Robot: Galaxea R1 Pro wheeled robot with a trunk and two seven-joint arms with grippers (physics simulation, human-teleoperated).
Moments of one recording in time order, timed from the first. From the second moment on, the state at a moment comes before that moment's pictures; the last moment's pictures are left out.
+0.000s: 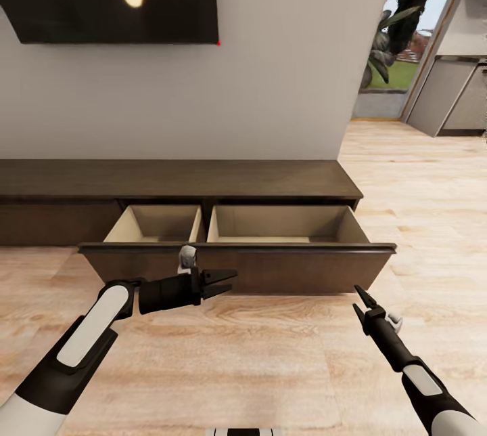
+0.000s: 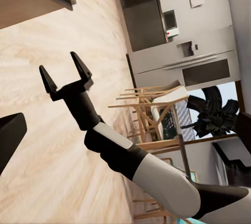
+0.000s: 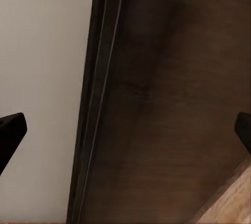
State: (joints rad) left arm -0.53 0.25 -0.34 -1.48 1.46 0.99 -0.22; right arm -0.57 -0.20 -0.45 -0.36 -0.92 0.29 0.93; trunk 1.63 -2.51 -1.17
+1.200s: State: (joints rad) left arm -0.53 0.24 -0.34 -1.48 1.46 1.00 -0.22; right arm -0.57 -0.20 -0.44 -0.35 -0.92 0.28 0.91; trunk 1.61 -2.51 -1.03
